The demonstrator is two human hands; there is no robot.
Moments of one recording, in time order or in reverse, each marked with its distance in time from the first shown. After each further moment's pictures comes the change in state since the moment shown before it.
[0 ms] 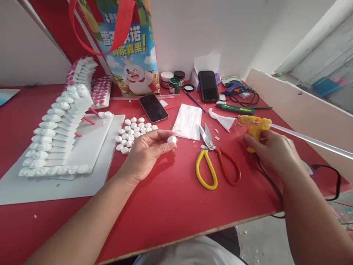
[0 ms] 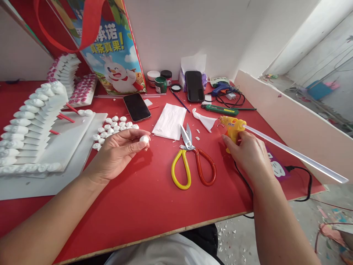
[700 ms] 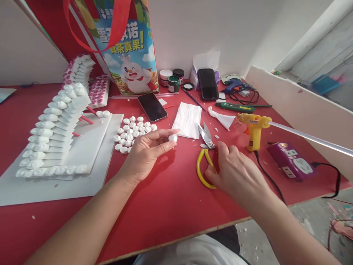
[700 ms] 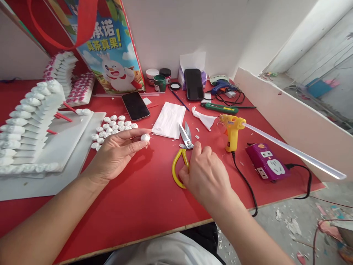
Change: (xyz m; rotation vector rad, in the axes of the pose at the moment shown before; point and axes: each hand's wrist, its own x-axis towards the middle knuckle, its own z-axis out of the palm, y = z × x) left_hand -0.002 -0.005 -0.002 0.079 -0.036 0.057; right_hand -0.075 -0.069 0.020 -0.394 -0.099 -0.438
